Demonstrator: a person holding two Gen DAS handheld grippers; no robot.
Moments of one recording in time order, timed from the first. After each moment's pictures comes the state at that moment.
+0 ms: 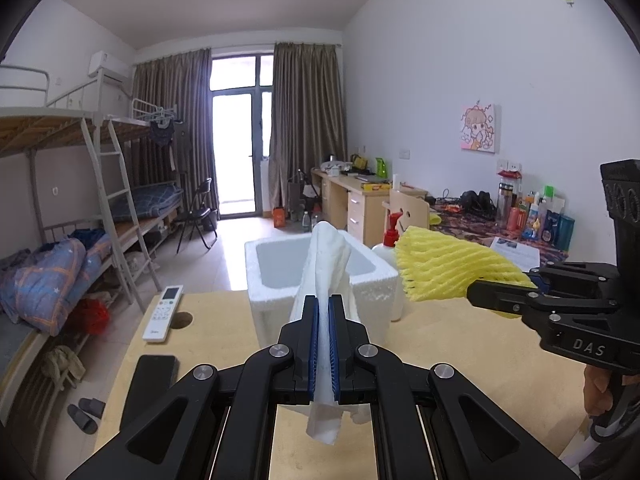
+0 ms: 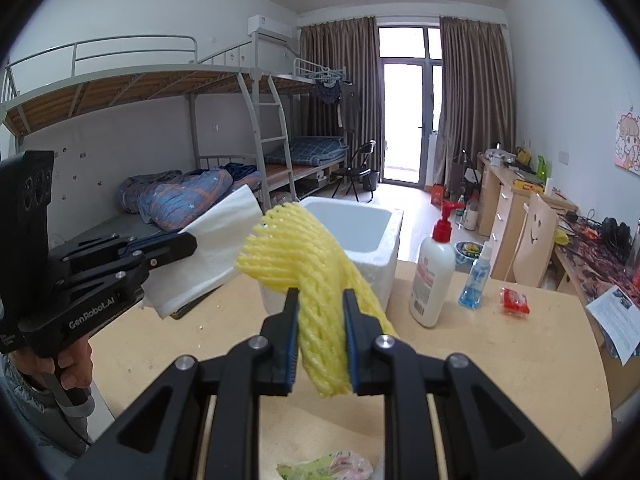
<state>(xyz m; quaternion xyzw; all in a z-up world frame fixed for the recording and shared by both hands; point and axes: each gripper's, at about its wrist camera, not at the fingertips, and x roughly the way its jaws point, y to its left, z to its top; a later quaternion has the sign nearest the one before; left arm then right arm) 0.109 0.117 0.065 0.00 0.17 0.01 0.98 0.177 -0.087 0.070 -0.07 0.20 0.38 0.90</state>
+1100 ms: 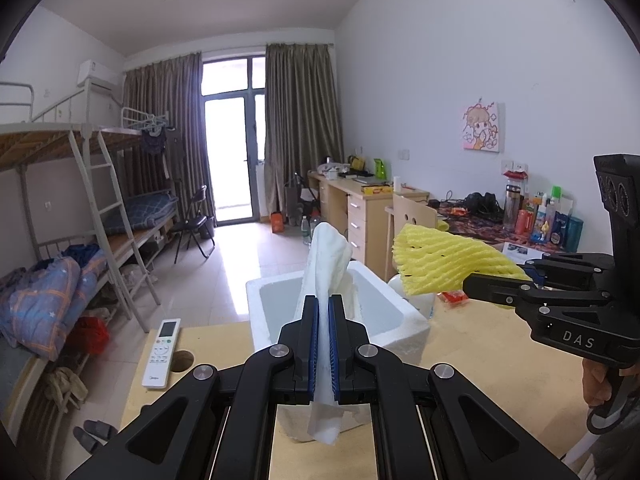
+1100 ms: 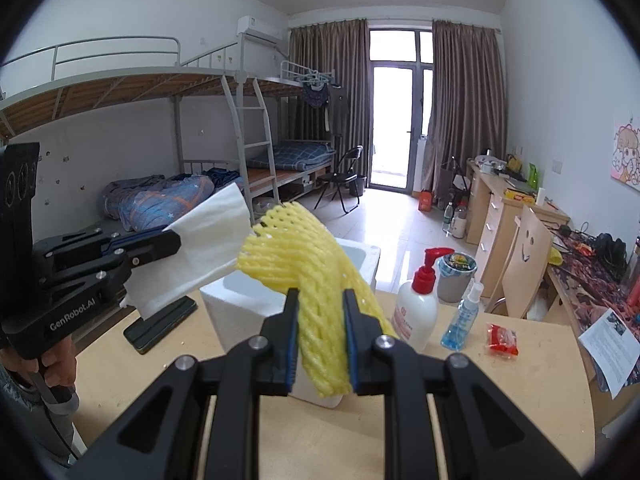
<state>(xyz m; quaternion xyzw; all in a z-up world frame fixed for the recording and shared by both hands) 0.171 0.139 0.084 0.02 0.18 0.01 0.98 0.241 -0.061 0.095 -0.08 0.20 0.36 0.91</state>
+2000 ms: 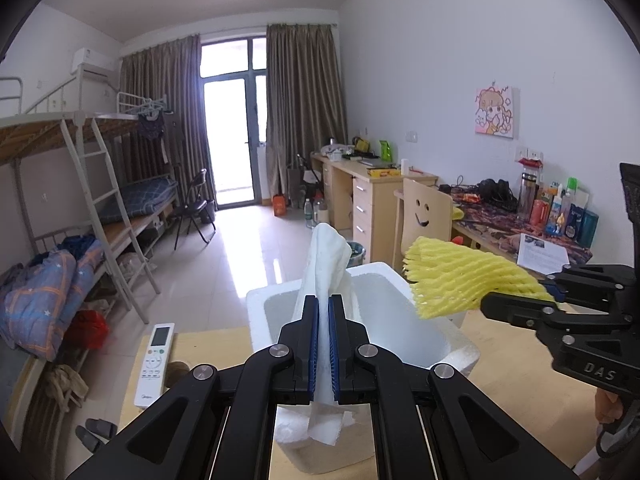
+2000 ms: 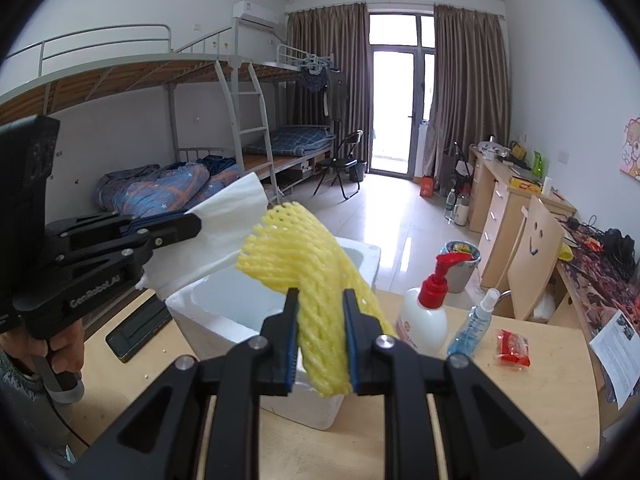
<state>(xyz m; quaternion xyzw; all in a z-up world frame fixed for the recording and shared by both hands) 0.237 0.154 0.079 0.02 0.21 0.01 0.98 0.278 -0.042 0.084 -0.08 0.23 0.35 0.90</state>
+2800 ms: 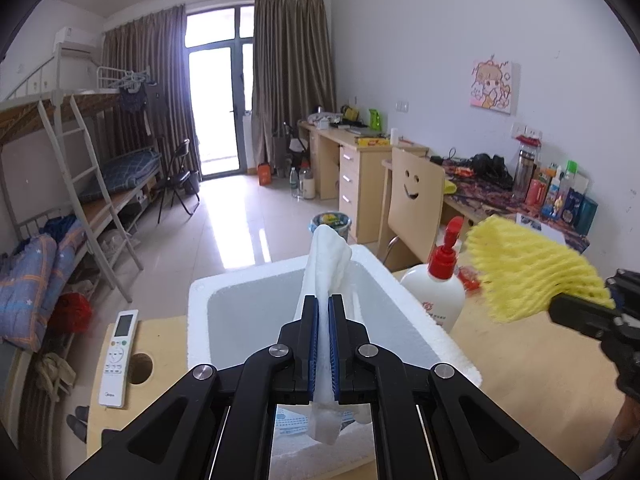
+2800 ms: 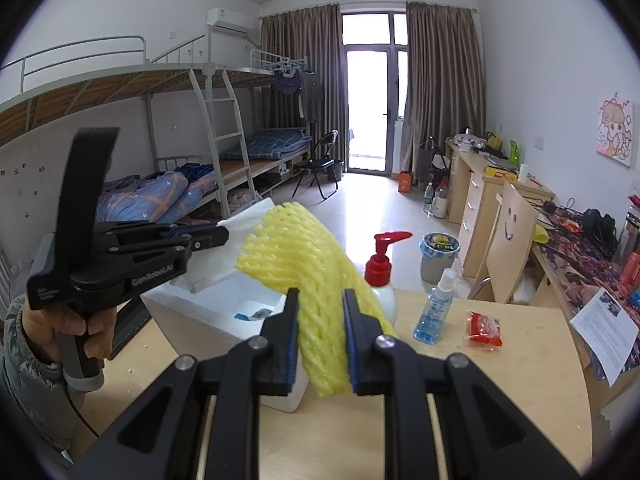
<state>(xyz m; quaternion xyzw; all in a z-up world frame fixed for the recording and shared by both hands) 0.288 0.140 0.062 0.01 0.28 -0.01 0.96 0.279 -0.073 0.084 -0.07 0.23 0.32 0.92</state>
